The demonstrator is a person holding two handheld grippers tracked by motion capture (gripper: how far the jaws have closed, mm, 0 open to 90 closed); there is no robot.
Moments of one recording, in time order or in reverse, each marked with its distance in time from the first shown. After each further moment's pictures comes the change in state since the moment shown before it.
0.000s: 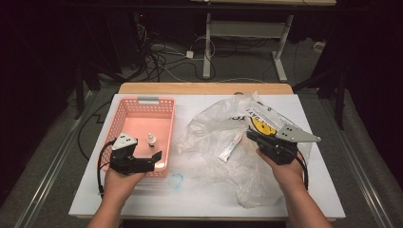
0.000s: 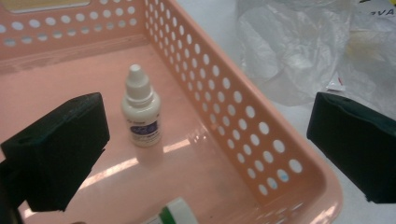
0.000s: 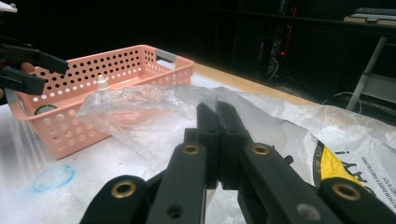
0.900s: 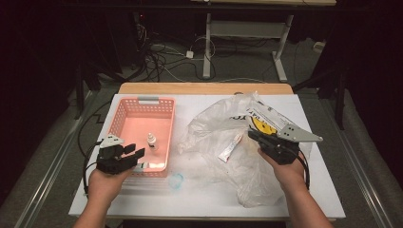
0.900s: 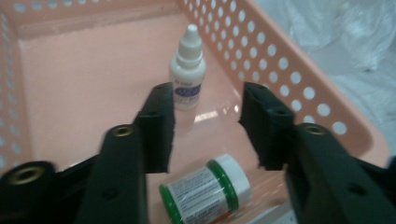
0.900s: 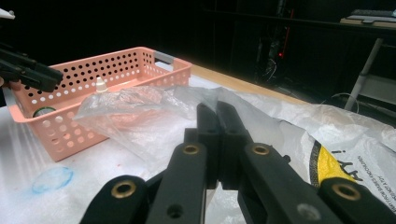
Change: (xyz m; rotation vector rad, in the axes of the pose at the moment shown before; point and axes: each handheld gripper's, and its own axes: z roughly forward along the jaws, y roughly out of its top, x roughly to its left) left arm 0.022 -0.003 -0.015 0.128 0.051 -0.042; right arm -0.002 0.002 -0.003 -0.006 -0.007 0.003
